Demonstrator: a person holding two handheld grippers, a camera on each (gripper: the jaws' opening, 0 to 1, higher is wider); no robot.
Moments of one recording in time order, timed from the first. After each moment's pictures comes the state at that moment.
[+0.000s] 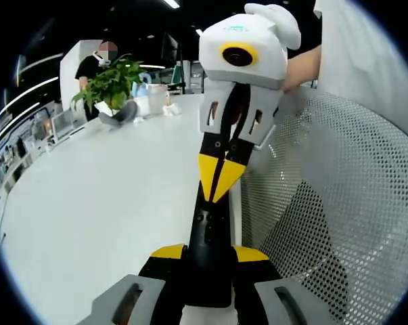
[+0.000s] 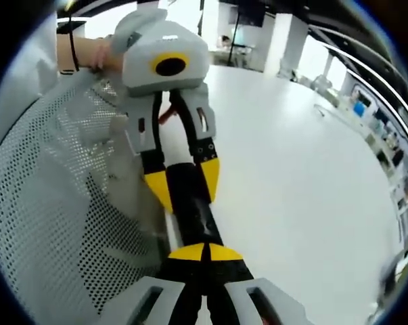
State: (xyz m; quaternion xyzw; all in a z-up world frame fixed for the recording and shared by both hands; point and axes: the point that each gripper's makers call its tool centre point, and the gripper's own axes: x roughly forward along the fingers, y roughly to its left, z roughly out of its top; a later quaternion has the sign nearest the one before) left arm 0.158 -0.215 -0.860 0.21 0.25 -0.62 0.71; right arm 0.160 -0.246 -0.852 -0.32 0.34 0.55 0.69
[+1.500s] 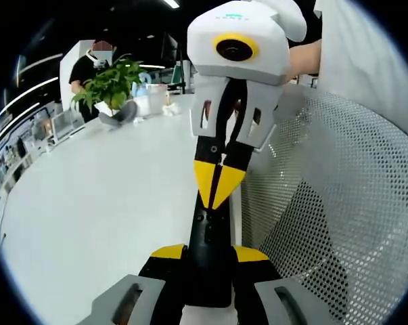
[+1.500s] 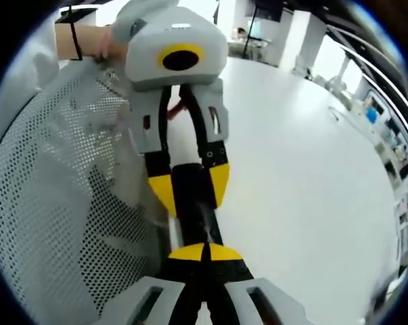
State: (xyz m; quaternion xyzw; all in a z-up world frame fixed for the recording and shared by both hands) left arm 0.158 -0.215 -0.859 0.21 0.25 -0.62 0.71; right arm 0.159 -0.238 -0.853 -0.35 0.36 0.57 0.65
